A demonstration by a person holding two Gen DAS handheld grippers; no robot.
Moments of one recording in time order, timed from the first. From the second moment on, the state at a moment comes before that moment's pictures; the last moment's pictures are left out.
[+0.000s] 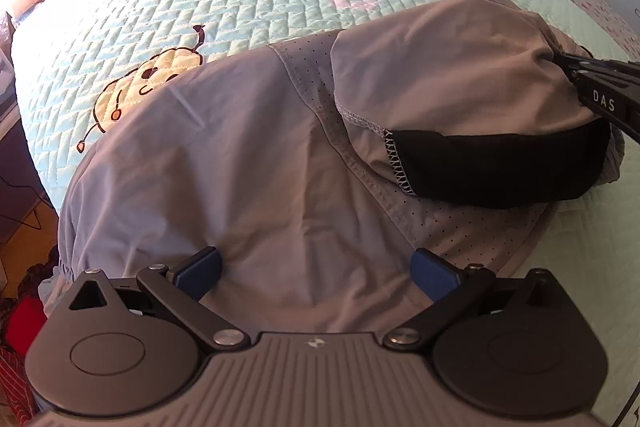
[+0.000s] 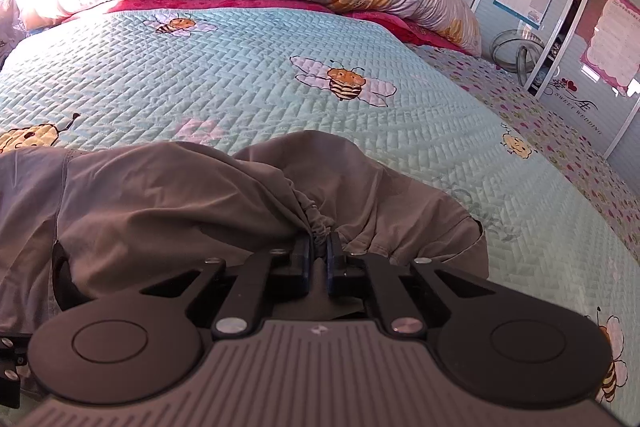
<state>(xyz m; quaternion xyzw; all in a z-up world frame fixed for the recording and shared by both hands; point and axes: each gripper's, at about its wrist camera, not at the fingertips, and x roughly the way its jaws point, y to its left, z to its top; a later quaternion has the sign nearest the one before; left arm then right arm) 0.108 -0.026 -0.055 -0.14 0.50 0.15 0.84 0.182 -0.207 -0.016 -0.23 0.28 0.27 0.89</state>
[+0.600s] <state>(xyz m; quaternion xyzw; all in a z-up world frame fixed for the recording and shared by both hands) 0.028 0.006 -0.020 -0.35 0.44 0.06 0.82 0.148 -0.299 -0.006 -0.14 0.28 0.24 0.92</state>
